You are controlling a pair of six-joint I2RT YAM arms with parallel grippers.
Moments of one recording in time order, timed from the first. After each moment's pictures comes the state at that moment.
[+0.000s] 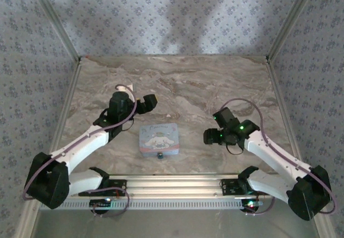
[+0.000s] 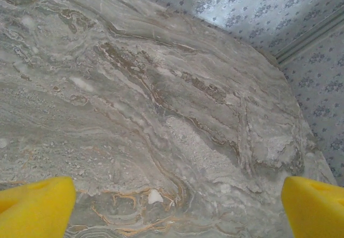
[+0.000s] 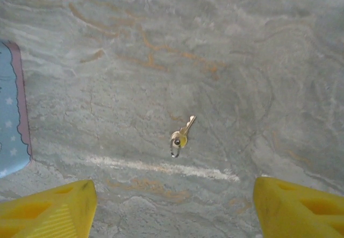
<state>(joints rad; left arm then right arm) -0.50 1.18 0.68 0.09 0.07 -0.65 0.59 1.04 0.71 -0.86 -0.01 0.54</state>
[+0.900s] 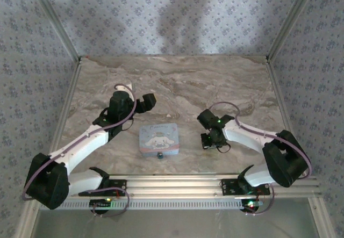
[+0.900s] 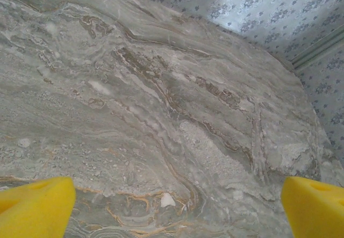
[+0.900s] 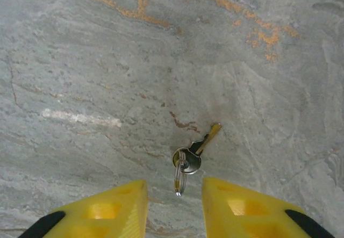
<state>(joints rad) -0.51 1.17 0.70 0.04 0.01 -0.64 0.66 1.40 0.73 -0.77 0.01 0.50</state>
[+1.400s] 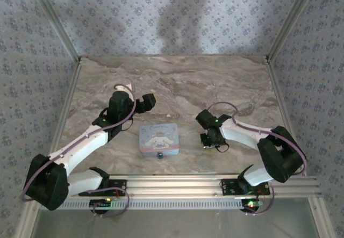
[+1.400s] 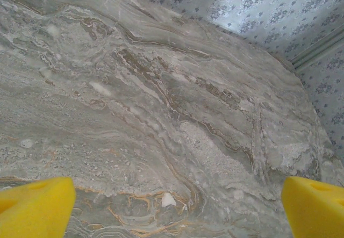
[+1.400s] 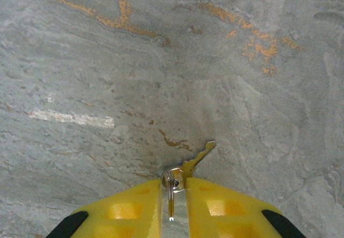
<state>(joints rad) -0.51 1.16 0.70 0.04 0.01 -0.64 0.66 1.46 0.74 -0.75 0.04 0.49</state>
